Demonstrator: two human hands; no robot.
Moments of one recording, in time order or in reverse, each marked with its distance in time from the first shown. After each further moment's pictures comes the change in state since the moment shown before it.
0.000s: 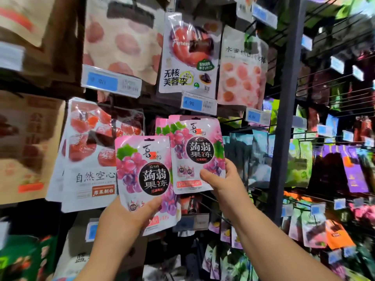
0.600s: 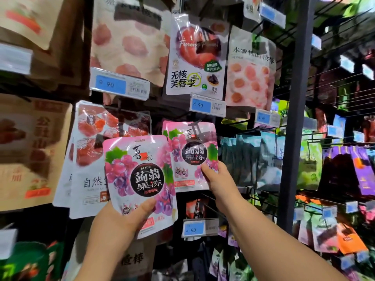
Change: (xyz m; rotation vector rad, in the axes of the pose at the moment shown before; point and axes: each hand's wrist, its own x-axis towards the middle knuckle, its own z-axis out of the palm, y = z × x) left_hand 0.016 -0.010 -0.021 -0.001 0.043 -0.023; right_hand 0.044 0.022 0.030 -0.168 0.052 0.092
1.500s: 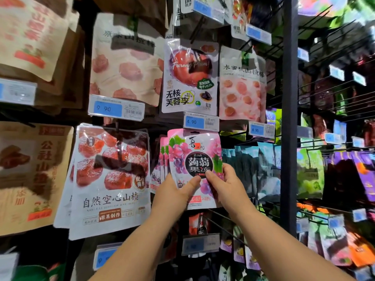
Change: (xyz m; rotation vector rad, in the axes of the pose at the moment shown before) left_hand 0.051 0.053 0.088 0.079 -0.224 0.158; right_hand -0.019 -0.029 -0.023 -0.142 0.005 -0.222
